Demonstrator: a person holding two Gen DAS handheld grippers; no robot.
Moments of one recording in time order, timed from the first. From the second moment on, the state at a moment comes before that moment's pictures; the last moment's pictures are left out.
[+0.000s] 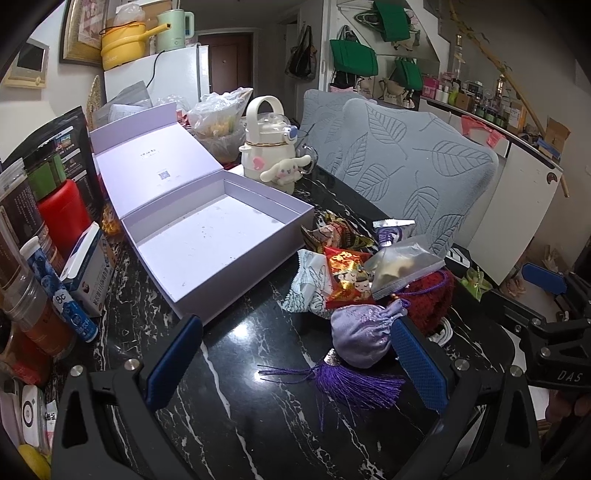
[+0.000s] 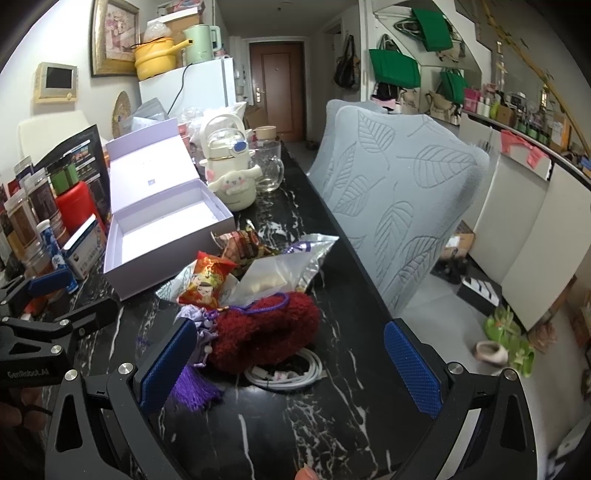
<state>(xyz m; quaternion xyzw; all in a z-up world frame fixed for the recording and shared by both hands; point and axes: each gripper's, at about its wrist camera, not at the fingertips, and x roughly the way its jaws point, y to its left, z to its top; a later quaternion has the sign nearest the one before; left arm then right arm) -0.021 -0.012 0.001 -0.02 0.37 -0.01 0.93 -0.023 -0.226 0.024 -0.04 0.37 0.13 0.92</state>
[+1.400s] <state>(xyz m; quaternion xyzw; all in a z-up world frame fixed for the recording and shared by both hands) 0.043 -0.045 -0.066 -0.07 0.46 -0.04 0.89 0.008 -0.290 -0.054 0.02 0.43 0.14 0.89</state>
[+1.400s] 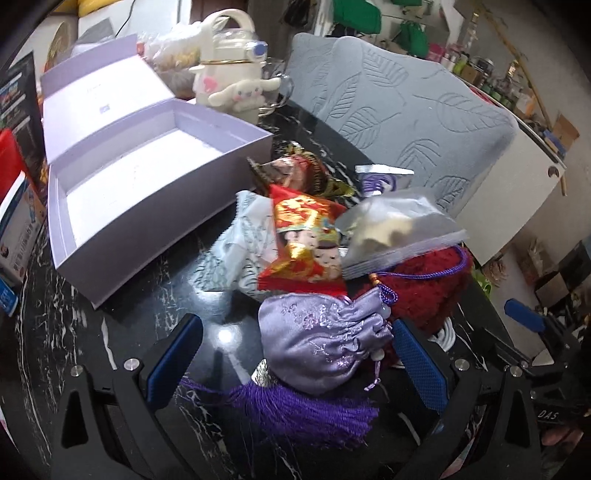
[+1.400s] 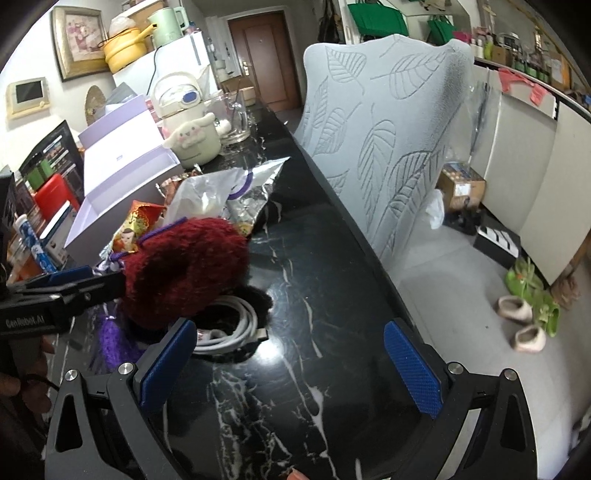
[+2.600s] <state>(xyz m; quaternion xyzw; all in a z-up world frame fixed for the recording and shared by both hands) 0.011 -0.035 -0.086 -0.03 0.47 -0.08 0.88 0.008 -0.237 -0.077 -0.05 0.45 0.20 0.87</state>
